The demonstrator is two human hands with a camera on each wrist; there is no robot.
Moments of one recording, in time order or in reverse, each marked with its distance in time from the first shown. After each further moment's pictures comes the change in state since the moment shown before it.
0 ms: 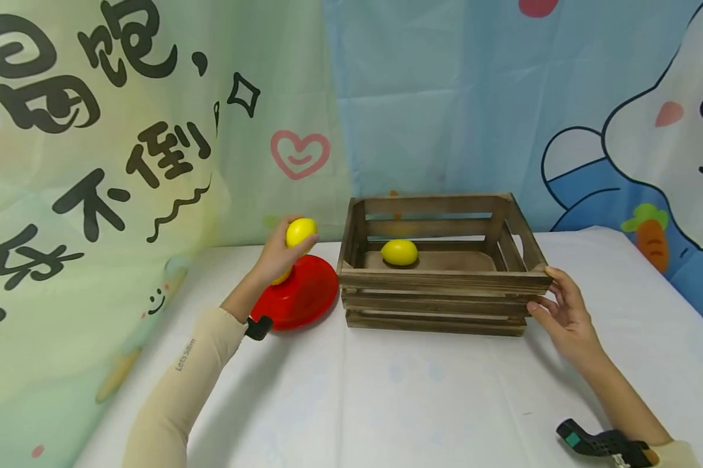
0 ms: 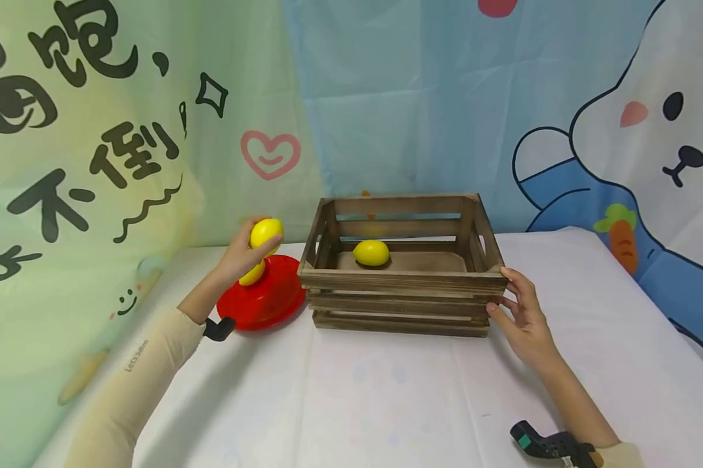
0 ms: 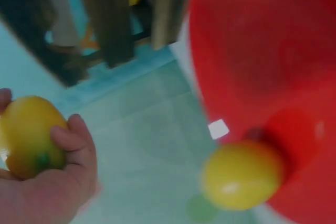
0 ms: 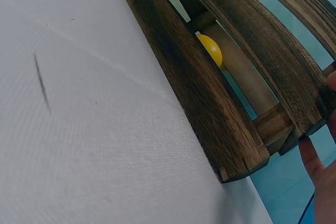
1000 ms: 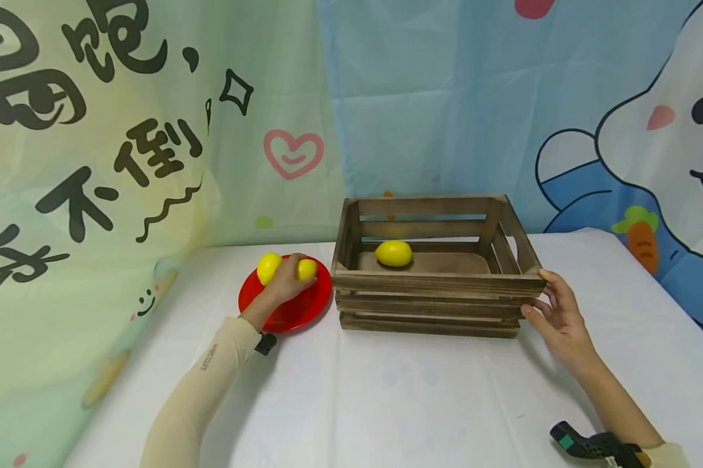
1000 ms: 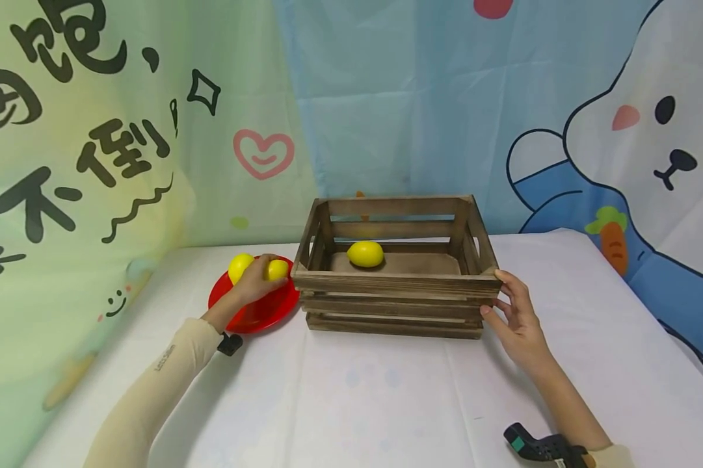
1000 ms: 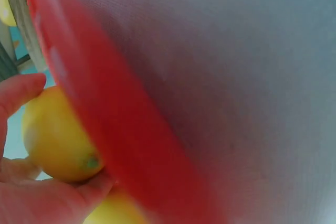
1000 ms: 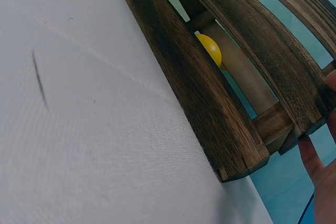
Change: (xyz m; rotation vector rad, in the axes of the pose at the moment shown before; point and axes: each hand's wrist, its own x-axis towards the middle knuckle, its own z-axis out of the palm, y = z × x) left_hand 0.010 -0.073 0.039 0.309 -0.085 -0.154; right_hand -0.002 -0.003 0.000 -0.058 -0.003 0.032
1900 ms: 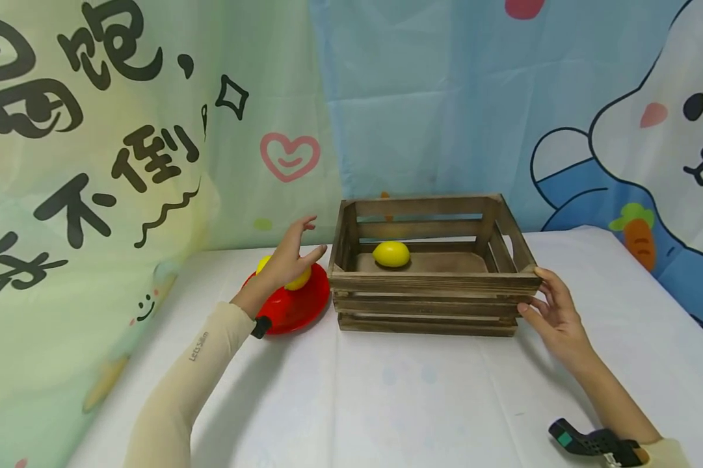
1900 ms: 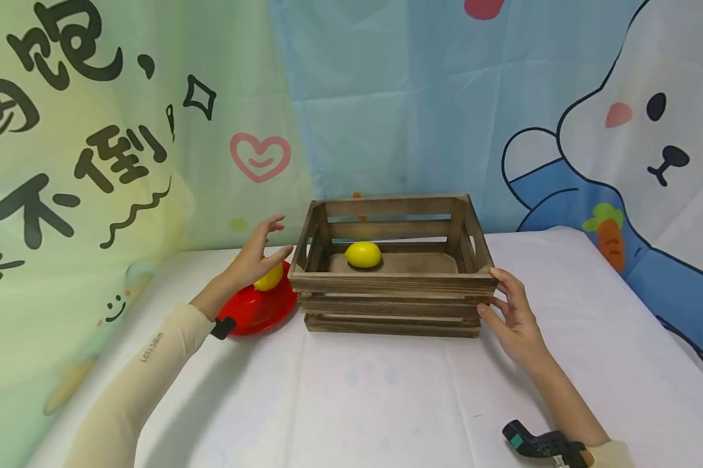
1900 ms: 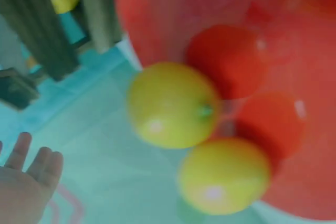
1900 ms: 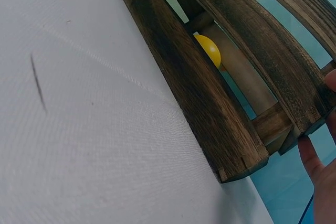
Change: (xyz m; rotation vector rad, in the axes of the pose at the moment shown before) left_hand 0.000 0.055 -0.032 -0.047 0.079 0.401; right_hand 0.000 0.000 -0.003 -0.010 -0.017 -0.006
